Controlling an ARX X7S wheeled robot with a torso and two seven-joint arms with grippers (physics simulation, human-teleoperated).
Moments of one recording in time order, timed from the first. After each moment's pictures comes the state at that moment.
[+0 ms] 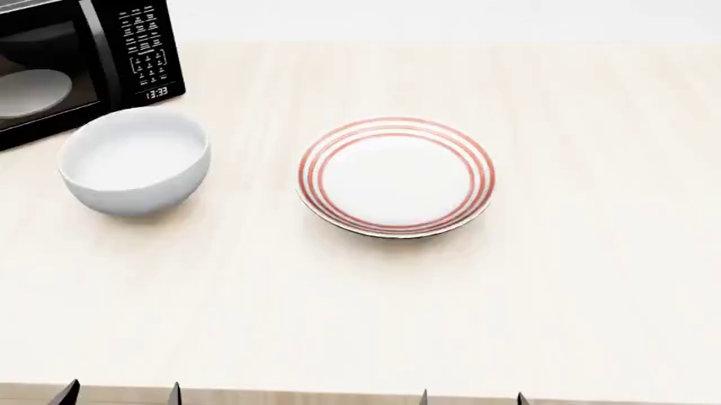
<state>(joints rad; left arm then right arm) 0.00 0.00 0.00 0.00 0.00 0.00 0.00 0.00 0.00 0.00 0.00 0.00 0.00 0.00</state>
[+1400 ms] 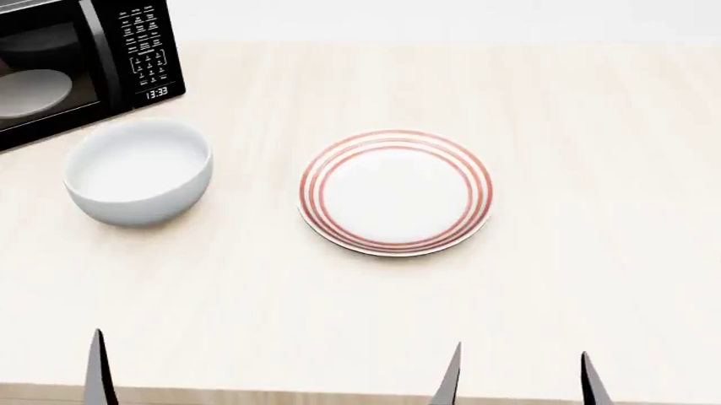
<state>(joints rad) 0.16 -0.14 0.10 0.55 0.04 -0.04 -0.17 -0.14 0.13 -0.10 -0.57 0.00 0.17 0.23</state>
